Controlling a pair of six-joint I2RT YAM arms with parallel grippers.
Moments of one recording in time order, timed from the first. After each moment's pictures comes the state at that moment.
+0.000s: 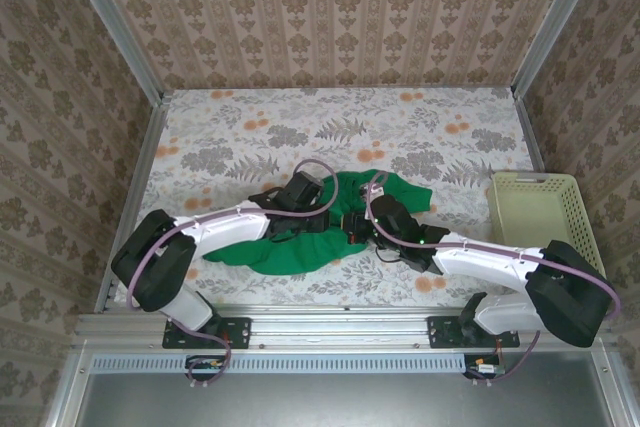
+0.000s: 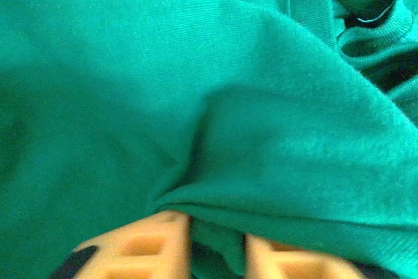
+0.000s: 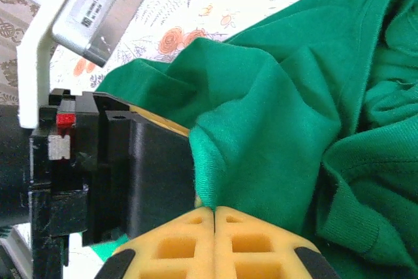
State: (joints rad) left arm -0.83 1.55 0.85 -0.27 0.06 -0.64; right arm 0.83 1.28 0.57 0.14 0.05 0.71
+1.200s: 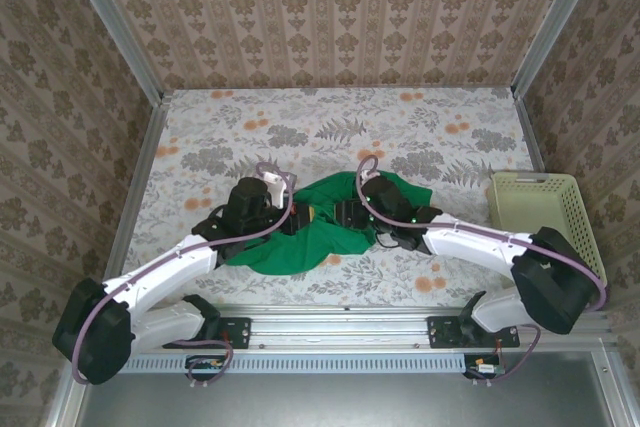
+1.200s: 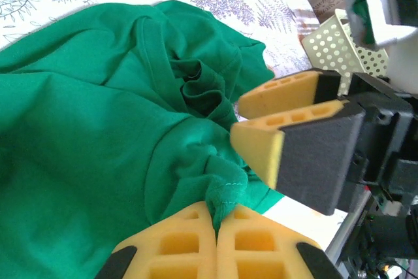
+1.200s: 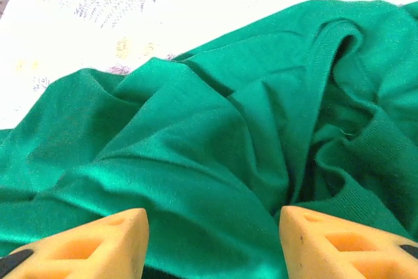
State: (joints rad) left arm -0.69 1.08 0.57 -0.03 0.38 -0.55; right arm 0.73 1.41 0.73 -0.01 0.01 0.60
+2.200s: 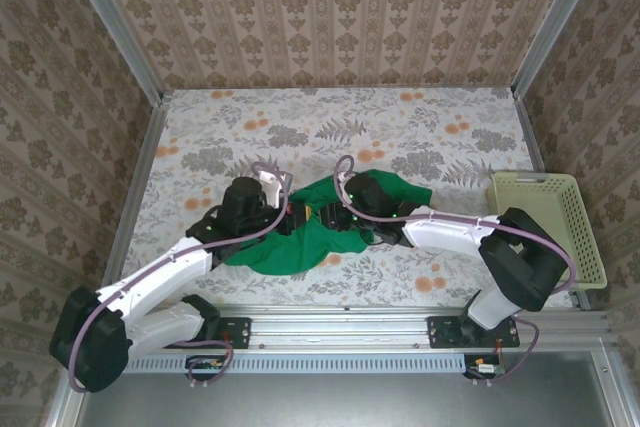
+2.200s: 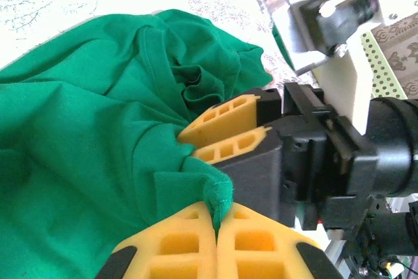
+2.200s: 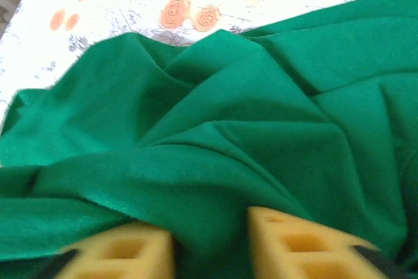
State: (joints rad) left arm -0.66 1.03 0.57 -0.07 0.39 -0.53; right arm 0.77 1.56 0.81 0.05 -0.08 0.52
